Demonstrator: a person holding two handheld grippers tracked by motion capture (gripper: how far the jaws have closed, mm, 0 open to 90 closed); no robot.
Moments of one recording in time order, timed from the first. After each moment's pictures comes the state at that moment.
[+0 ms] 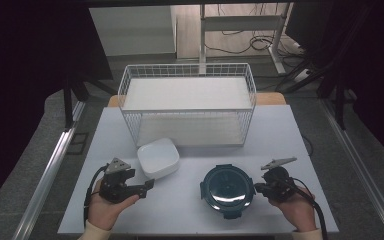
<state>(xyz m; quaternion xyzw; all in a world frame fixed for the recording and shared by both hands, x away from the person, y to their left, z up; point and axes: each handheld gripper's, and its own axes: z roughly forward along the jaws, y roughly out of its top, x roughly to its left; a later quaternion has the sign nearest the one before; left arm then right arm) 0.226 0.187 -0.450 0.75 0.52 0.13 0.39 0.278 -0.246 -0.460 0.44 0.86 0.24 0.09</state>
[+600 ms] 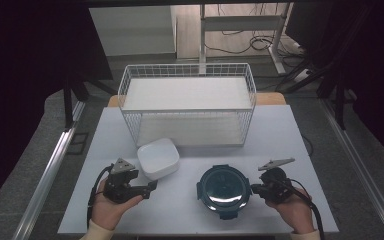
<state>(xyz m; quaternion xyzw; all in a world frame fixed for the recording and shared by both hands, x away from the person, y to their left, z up) 0.228 0.179 -0.454 0.76 0.51 0.12 0.38 0.273 -0.238 -0.457 0.44 0.86 0.26 0.08</state>
